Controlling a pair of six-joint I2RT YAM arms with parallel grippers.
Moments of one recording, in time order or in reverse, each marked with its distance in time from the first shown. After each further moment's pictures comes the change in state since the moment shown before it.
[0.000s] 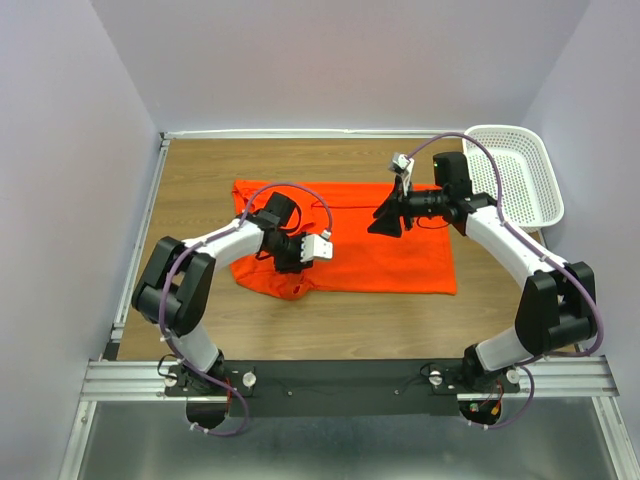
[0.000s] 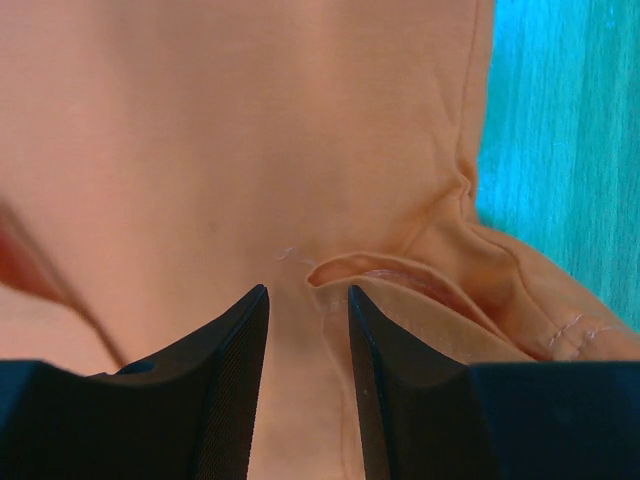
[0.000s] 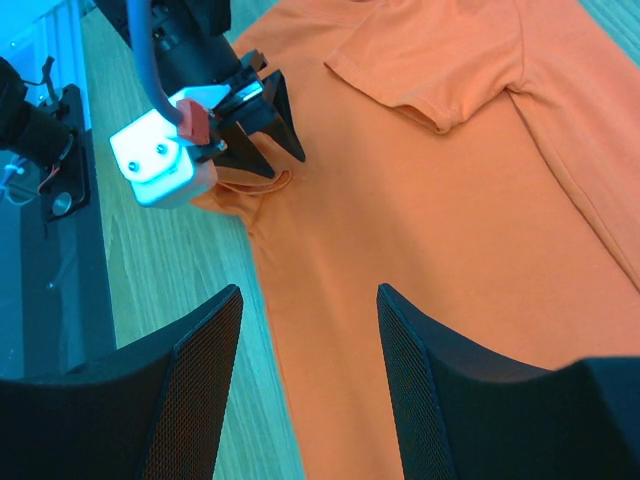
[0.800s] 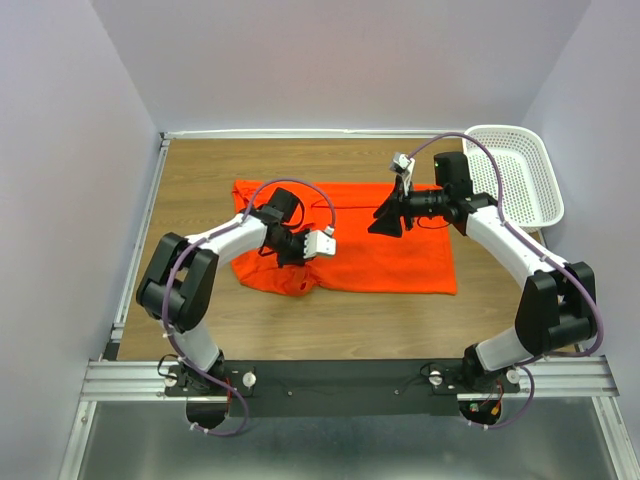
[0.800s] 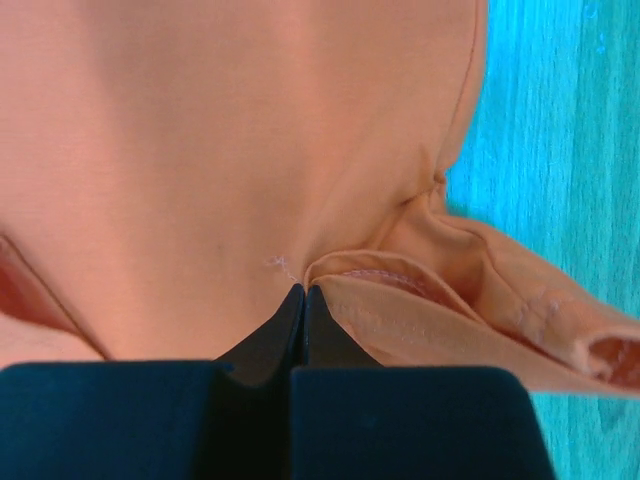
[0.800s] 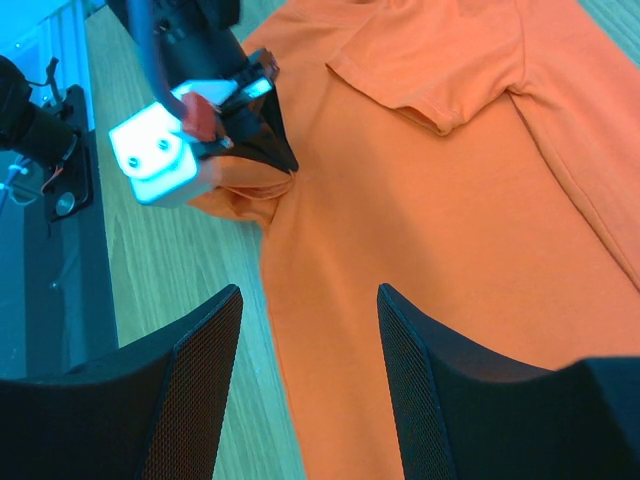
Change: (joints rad) left arm -0.009 0.056 0.063 -0.046 0.025 0.005; right arm -0.005 0.000 -0.001 0.000 -0.010 0.000
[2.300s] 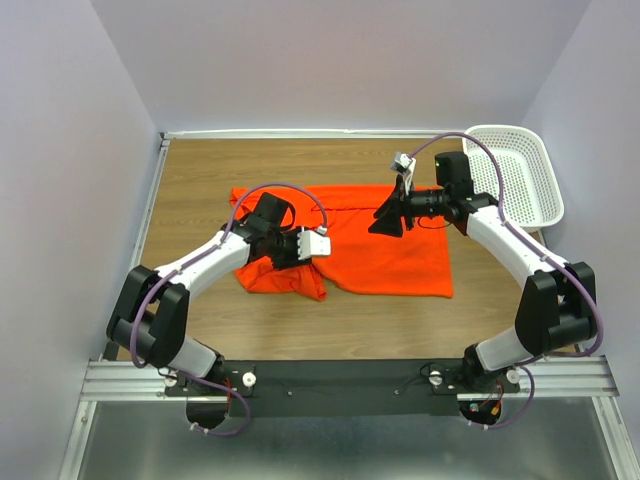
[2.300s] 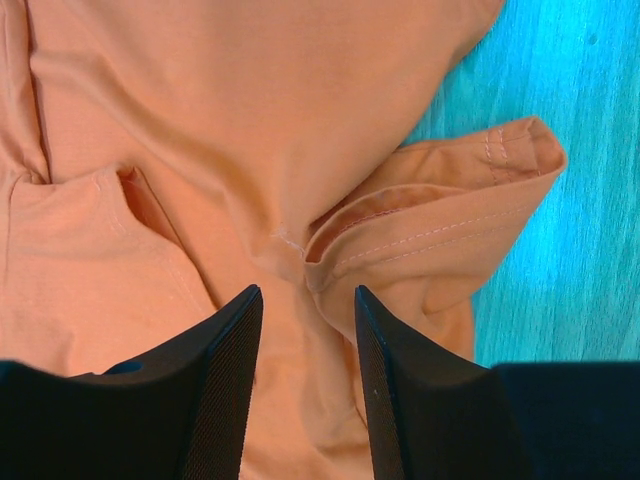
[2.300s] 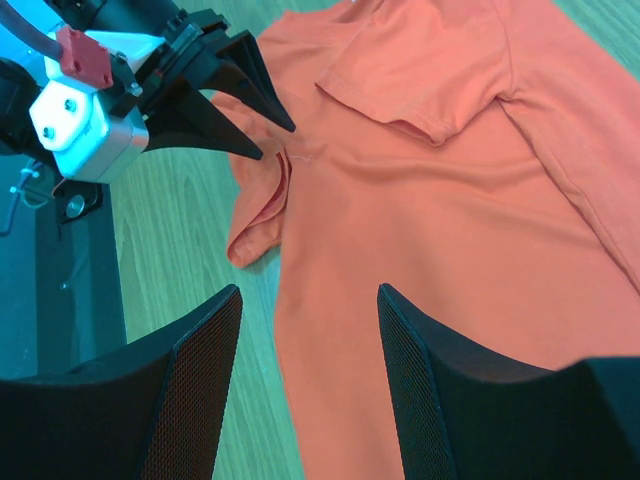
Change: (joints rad) left arm -0.012 -0.253 -0.142 0.116 -0.080 -0.094; right arm -0.006 0.000 0.000 0.000 -0.016 0.014
